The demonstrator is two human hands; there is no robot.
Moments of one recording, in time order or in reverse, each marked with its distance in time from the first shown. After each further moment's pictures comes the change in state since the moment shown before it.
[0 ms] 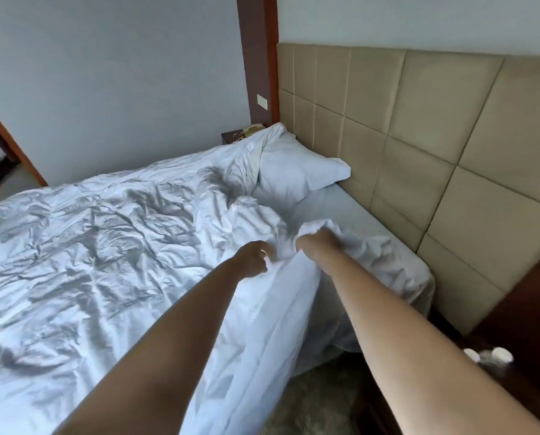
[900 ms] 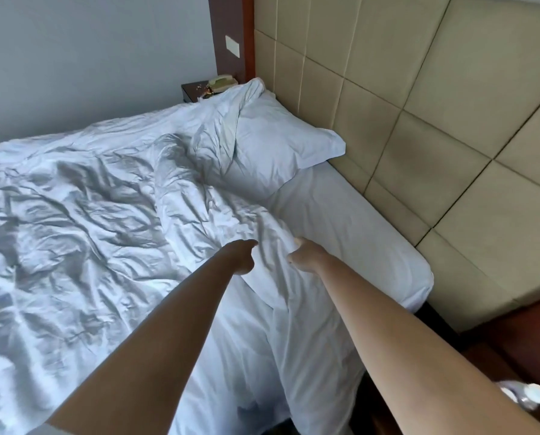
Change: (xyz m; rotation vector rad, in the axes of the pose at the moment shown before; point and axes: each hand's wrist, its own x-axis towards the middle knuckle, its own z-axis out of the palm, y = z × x) left_hand 0.197 -0.077 -0.026 0.360 -0.200 -0.013; right_hand 0.196 -0.013 0.080 -0.360 -0.215 0.095
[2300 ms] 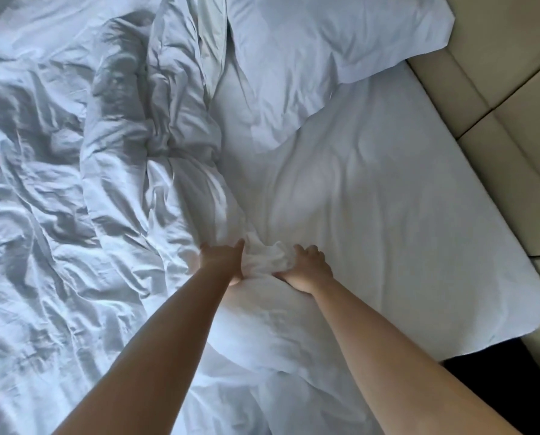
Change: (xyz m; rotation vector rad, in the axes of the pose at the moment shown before) left_hand 0.275 -0.024 0.067 0.468 -0.465 -0.306; right_hand 0.313 0.083 0.054 -0.155 -0.392 0.061
